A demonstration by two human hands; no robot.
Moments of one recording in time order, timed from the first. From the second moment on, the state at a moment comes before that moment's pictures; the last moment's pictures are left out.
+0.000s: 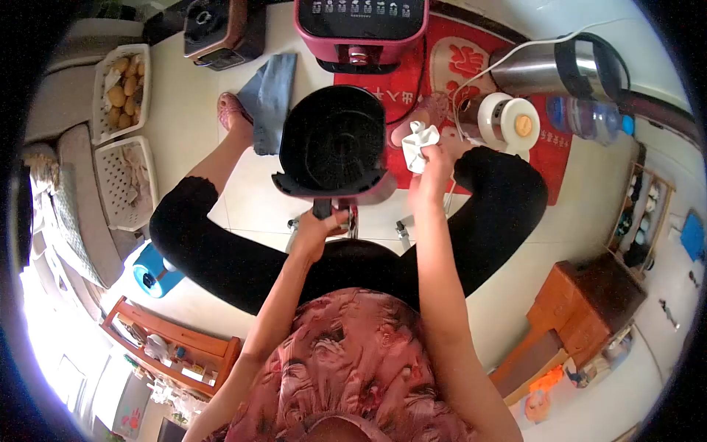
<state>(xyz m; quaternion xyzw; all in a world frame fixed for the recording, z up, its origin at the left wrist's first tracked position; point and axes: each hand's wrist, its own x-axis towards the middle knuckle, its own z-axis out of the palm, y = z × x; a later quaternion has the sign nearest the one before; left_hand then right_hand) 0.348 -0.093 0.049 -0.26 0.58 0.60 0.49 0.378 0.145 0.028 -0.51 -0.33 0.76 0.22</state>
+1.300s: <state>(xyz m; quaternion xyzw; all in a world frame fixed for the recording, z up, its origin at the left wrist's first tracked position) 0.336 -0.159 0.209 0.27 0.66 0.57 0.42 0.323 0.019 0.272 0.12 -0.88 0.41 0.21</state>
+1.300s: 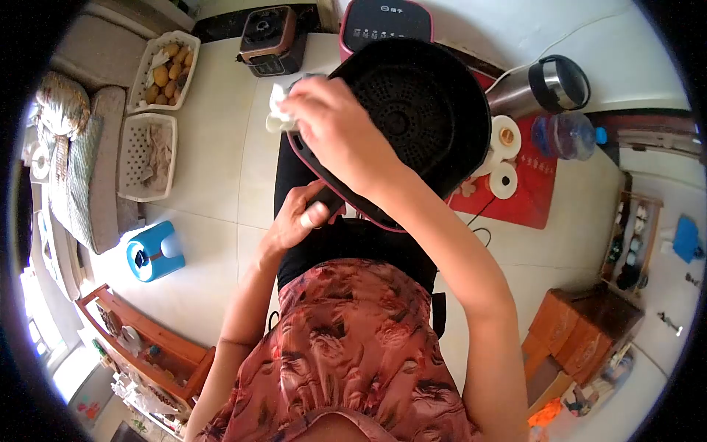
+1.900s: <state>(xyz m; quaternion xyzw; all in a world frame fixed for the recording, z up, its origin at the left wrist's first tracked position) 0.353 -0.157 0.177 0.23 0.66 0.66 0.26 0.366 0.039 0.276 0.14 -0.89 0.43 0.04</state>
